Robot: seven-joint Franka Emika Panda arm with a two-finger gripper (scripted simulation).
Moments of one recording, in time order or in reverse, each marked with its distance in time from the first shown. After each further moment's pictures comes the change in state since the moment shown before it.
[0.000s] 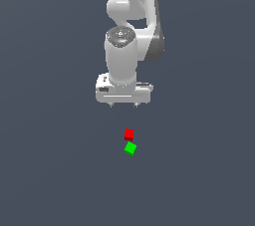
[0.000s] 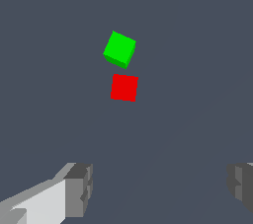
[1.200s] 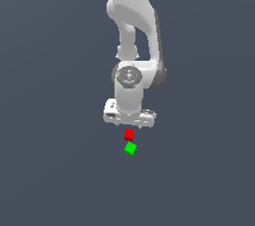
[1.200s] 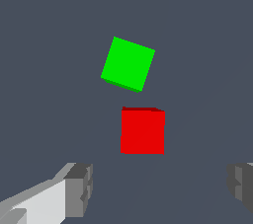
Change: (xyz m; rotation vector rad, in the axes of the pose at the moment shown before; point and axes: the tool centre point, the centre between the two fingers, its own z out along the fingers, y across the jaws) arm 0.048 -0.020 0.085 -0.004 0.001 0.095
